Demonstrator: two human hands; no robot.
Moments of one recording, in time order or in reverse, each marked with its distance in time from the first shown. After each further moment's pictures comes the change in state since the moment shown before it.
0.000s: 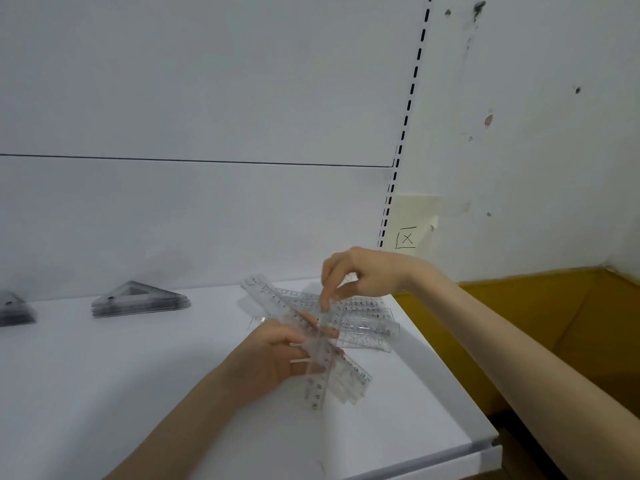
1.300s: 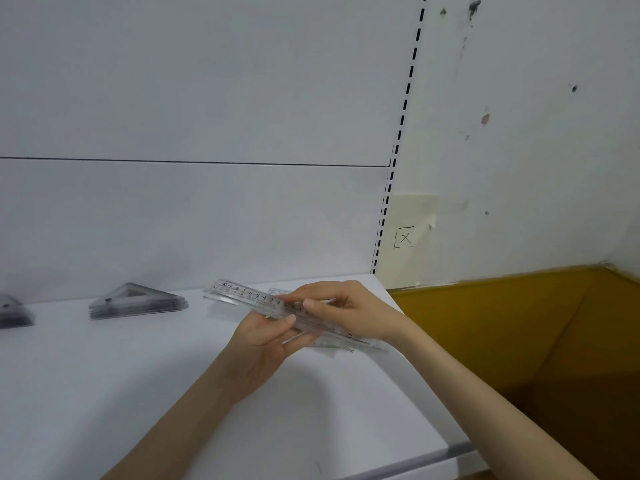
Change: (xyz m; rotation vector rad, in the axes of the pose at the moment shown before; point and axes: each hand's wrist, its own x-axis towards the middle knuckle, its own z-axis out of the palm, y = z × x) left_hand 0.009 -0.003 -0.015 0.001 -0.029 0.296; right_hand -0.006 -0.014 0.070 0.539 0.389 0.009
